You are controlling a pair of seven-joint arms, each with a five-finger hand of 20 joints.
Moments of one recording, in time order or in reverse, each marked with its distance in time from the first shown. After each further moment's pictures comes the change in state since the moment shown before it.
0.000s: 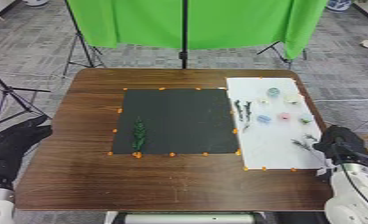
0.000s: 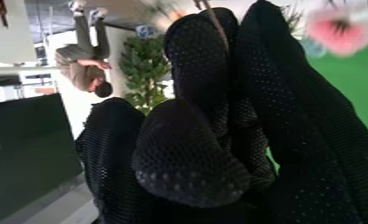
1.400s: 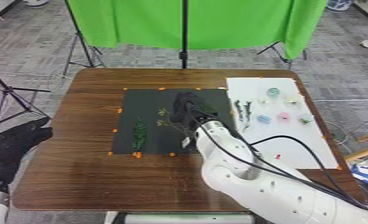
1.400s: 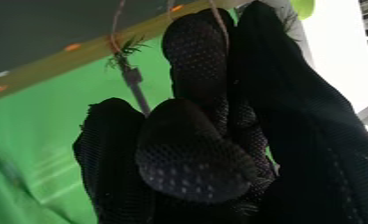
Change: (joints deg) left arm 2.3 0.0 -2.7 -2.3 1.3 -3.2 -3.2; right arm 58.5 -23.0 -59.3 8.3 11.1 -6.6 -1.6
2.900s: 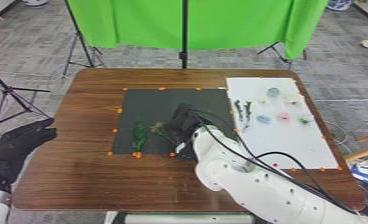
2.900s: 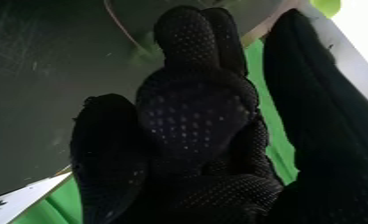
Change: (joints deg) left arm -0.2 0.3 0.0 0.0 0.4 -2.1 -1.1; right arm -3.0 -2.9 3.1 3.6 14.8 2.7 1.3
